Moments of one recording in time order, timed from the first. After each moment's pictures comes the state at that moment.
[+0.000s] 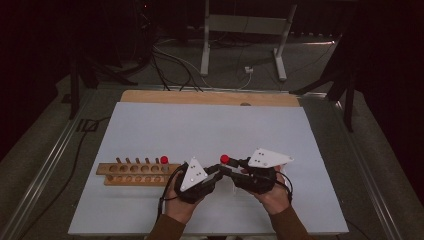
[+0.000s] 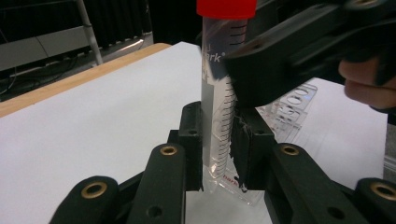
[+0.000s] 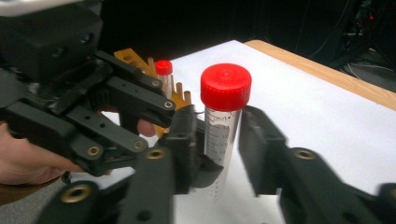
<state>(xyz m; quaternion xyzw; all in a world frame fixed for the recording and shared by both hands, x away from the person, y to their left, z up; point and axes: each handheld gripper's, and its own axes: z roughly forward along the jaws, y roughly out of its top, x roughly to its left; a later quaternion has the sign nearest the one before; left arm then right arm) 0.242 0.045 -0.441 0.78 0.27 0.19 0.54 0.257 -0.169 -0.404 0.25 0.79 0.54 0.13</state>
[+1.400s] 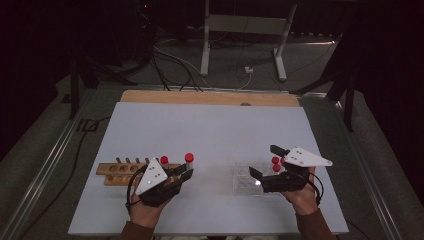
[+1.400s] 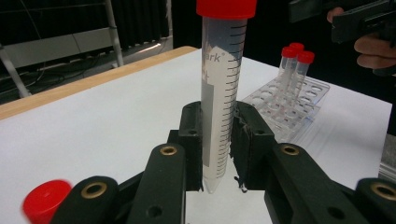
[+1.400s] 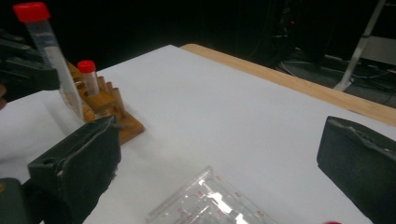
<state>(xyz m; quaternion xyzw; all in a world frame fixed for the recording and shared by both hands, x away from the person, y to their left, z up) 0.226 0.127 -0.428 0.76 0.30 0.20 0.55 0.257 -0.243 -0.405 0.33 0.75 0.53 0.20</state>
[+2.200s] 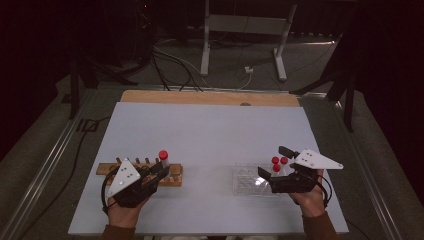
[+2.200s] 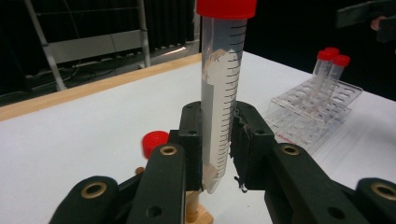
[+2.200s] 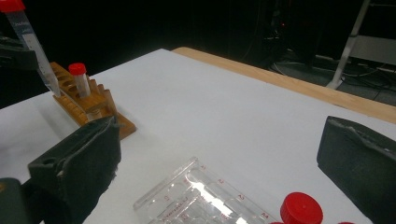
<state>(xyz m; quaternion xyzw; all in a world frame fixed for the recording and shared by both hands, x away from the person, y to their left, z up) 0.219 0.178 -0.427 0.73 0.34 0.23 0.54 0.253 -0.263 -0.408 0.35 0.74 0.54 0.20</state>
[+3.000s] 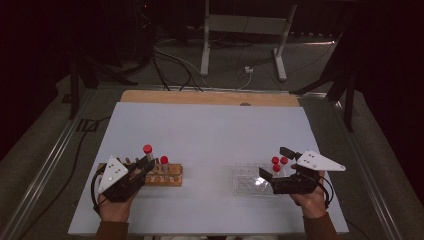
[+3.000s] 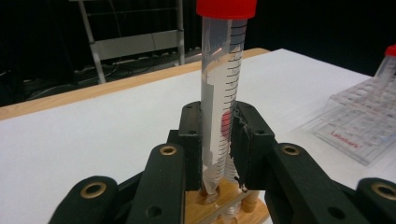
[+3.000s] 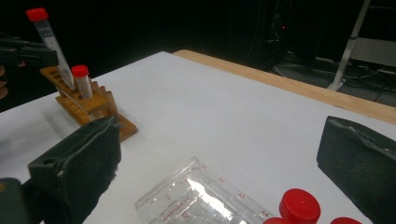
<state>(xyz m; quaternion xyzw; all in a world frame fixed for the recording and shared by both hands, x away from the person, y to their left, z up) 0.233 0.203 -0.443 0.71 0.38 0.28 0.52 0.250 -0.266 -0.409 0.35 0.74 0.54 0.20</state>
